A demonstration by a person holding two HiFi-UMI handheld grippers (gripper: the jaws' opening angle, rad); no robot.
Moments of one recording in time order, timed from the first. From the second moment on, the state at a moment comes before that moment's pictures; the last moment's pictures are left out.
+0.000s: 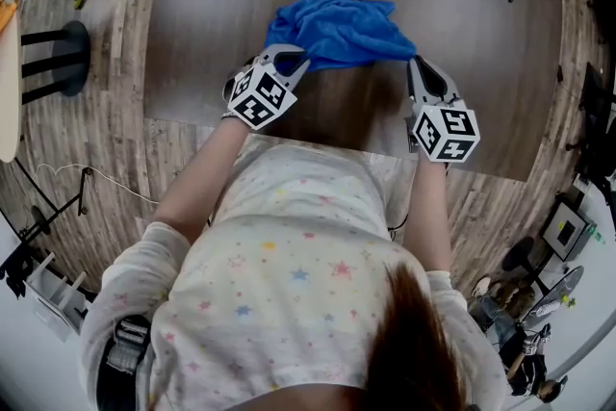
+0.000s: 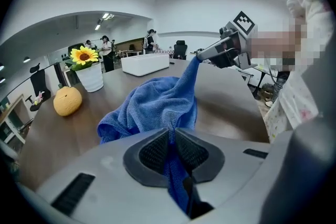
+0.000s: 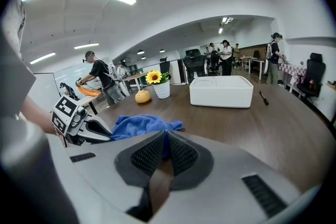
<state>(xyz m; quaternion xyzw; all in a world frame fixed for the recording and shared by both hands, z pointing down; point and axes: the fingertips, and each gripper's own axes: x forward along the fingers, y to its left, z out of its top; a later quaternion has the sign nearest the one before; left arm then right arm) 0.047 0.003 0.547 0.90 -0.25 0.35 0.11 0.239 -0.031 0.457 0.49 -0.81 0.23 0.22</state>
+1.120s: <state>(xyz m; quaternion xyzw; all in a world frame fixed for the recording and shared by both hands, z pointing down) -0.023 -0.075 0.363 0.89 -0.40 0.22 0.01 0.214 -0.079 0.320 0.49 -0.86 0.11 0.10</state>
